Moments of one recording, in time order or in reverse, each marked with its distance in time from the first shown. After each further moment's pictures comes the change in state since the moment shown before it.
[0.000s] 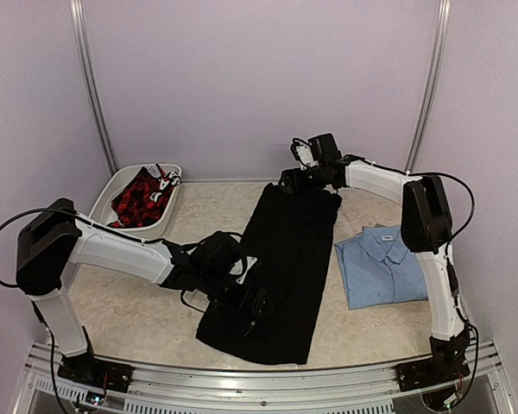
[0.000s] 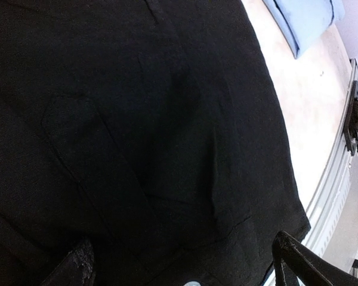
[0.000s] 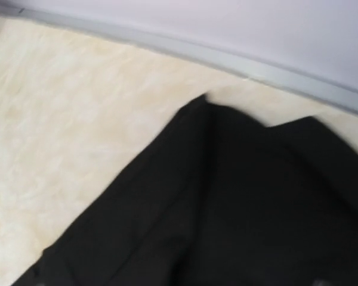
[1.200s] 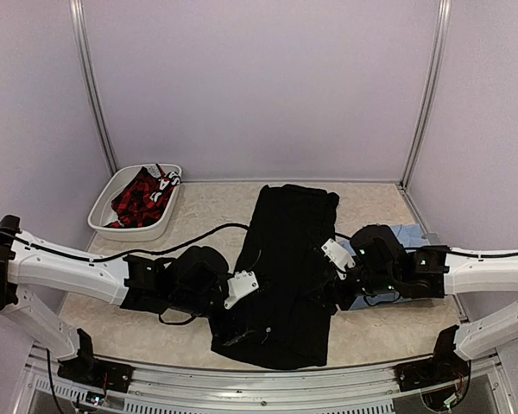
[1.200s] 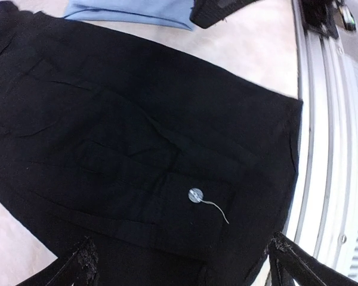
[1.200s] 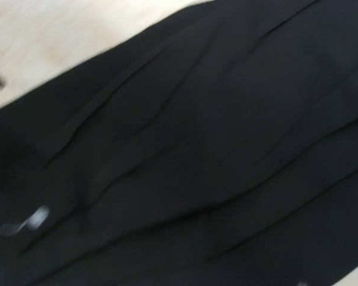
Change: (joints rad) left arm -0.193 -0.312 -0.137 -0.012 -0.242 0.570; right arm 0.499 -1.173 -1.351 0.099 0.156 0.009
